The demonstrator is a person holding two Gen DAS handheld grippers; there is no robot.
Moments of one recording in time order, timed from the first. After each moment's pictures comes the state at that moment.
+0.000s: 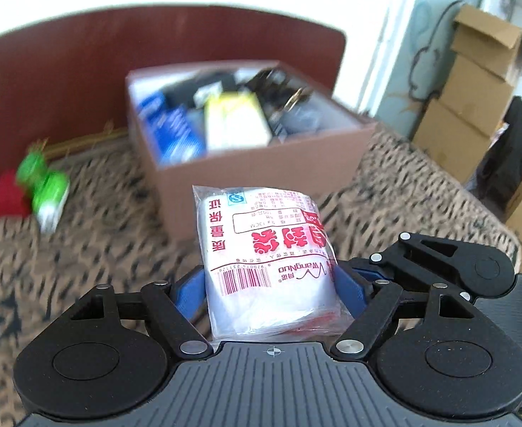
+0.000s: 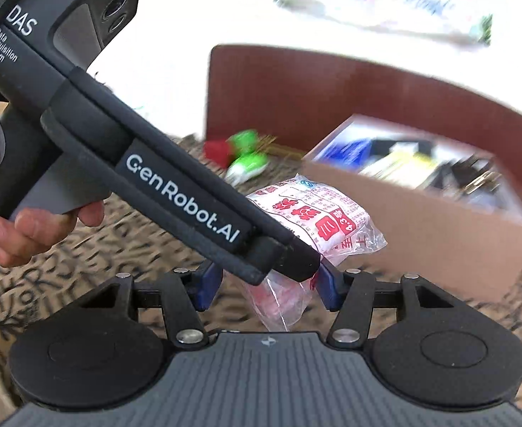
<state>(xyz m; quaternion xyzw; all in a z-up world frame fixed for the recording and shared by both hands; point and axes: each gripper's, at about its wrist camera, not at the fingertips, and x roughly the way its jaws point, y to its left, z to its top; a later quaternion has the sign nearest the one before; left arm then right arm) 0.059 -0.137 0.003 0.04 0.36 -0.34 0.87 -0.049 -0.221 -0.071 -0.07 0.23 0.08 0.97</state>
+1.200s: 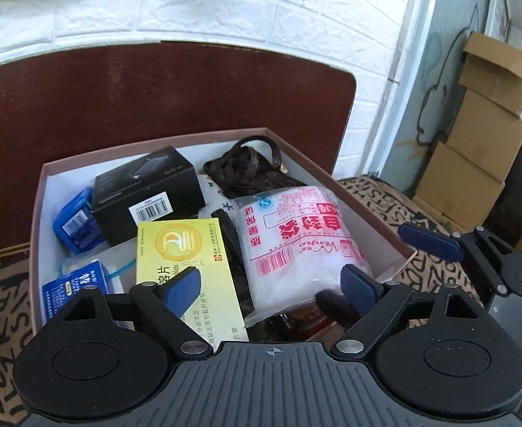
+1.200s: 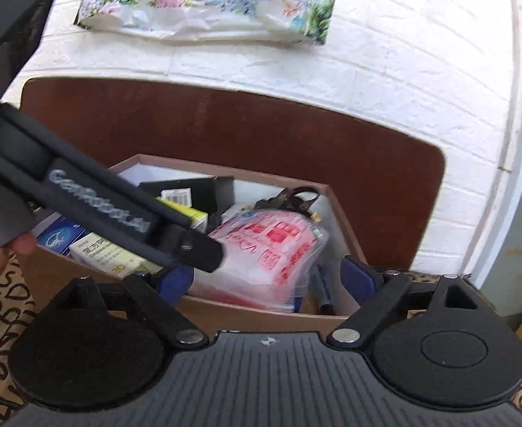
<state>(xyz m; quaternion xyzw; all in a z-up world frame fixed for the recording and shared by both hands) 0.198 -0.253 0.009 0.02 0.31 -0.36 0.88 0.037 -0.372 -0.047 -0.07 0.16 -0.13 0.98</state>
